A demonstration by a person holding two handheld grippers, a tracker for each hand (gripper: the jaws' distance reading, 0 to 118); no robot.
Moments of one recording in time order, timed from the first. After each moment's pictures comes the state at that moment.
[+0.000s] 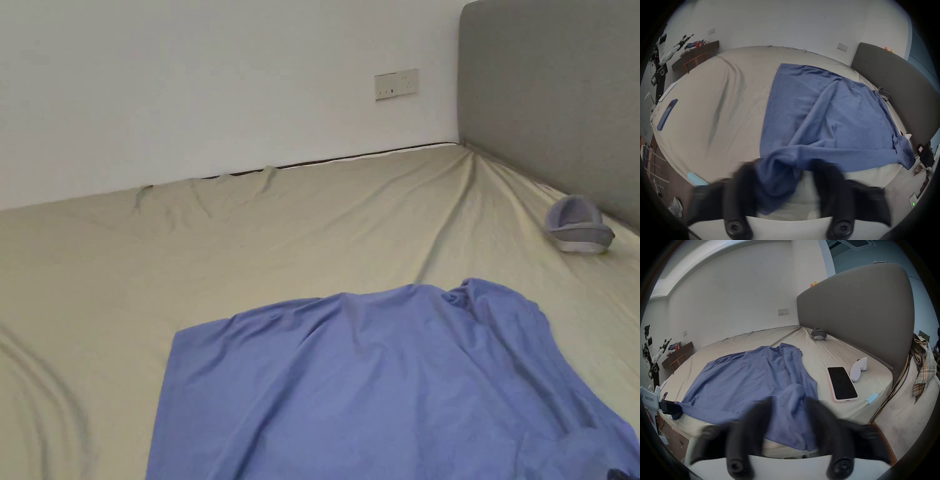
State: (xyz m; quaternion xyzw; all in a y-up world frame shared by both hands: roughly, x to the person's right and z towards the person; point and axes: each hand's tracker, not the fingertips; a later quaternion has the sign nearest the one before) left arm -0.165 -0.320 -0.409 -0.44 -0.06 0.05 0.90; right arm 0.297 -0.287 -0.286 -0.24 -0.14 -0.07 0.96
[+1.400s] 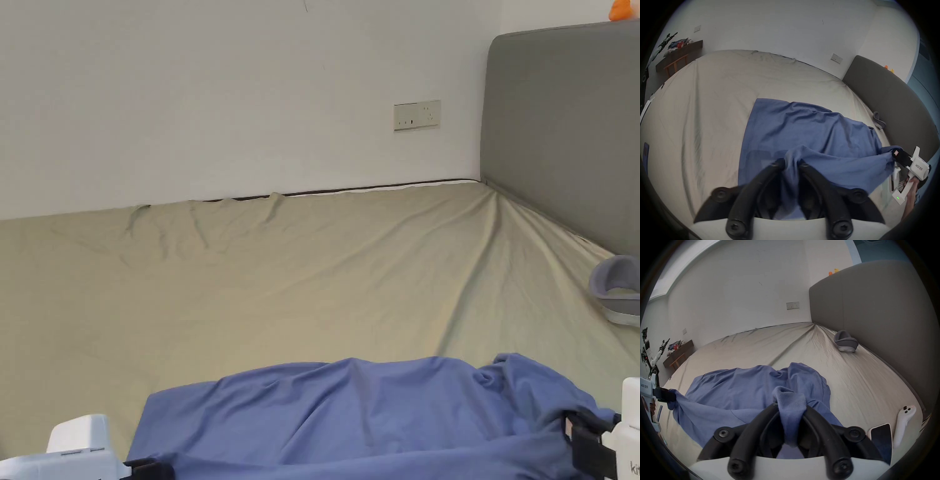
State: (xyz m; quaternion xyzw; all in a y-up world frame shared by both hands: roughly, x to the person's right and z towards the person) left arm -0.154 -0.277 -0.643 -0.41 -0.11 0.08 0.90; right arm 0.353 -0.286 -0.544 -0.27 -0.09 -0.07 0.96
